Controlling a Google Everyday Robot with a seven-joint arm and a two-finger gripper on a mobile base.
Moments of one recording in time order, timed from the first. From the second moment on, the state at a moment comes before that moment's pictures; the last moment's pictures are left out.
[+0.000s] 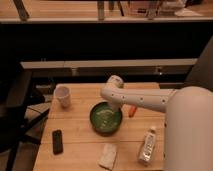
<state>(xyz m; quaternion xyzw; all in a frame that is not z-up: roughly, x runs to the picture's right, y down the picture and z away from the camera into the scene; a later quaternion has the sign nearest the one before) 0.082 0.111 0.888 -0.18 -0.18 -0.87 0.42</state>
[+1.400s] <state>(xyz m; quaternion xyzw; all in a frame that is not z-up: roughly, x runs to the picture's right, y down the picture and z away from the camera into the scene) 0.074 0.117 0.880 -0.17 -0.20 -0.90 0.35</state>
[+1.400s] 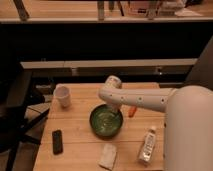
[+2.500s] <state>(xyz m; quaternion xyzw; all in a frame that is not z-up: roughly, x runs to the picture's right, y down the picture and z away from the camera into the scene) 0.065 0.113 0.881 -0.16 -0.20 -0.92 0.30</state>
